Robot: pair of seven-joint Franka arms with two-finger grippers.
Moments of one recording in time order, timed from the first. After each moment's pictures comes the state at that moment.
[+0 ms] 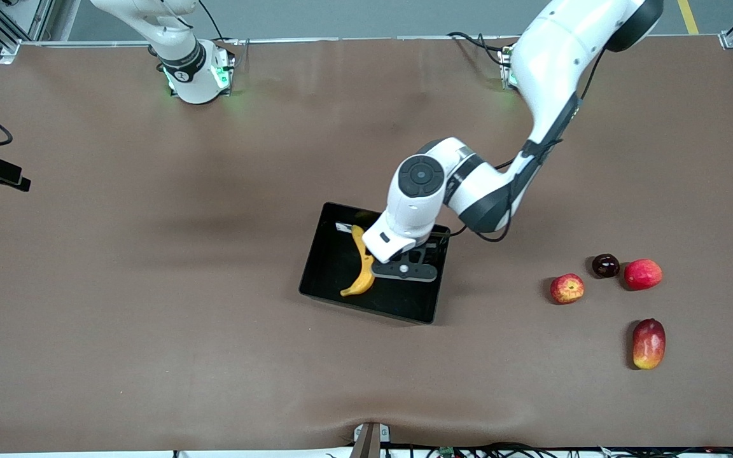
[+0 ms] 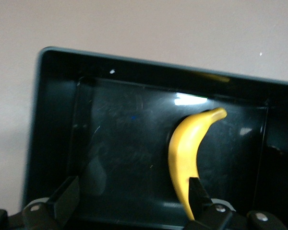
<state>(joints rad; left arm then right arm) -0.42 0.78 -0.35 -1.34 0.34 2.22 -0.75 -0.07 0.10 -0.10 -1.51 0.01 1.51 -0.12</state>
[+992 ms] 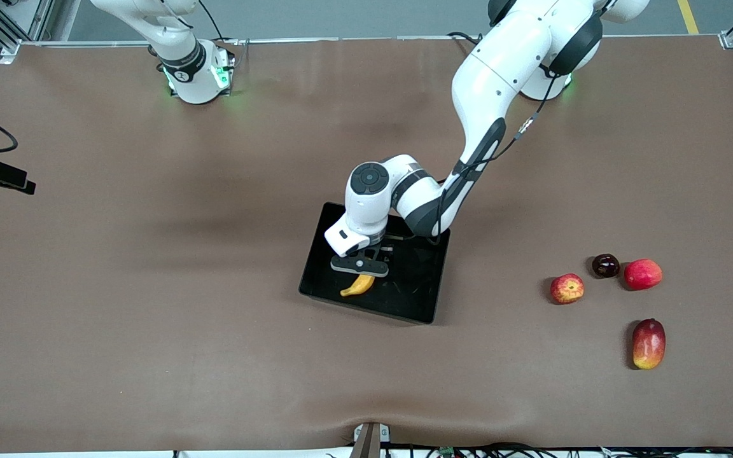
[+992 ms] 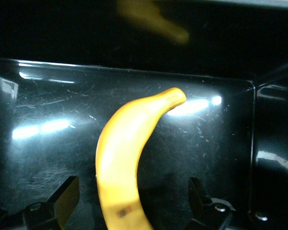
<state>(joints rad) -0.63 0.96 -0.19 -1.26 0.34 2.39 -0.81 -0.07 0.12 -0.10 -1.51 0.01 1.51 -0.12</state>
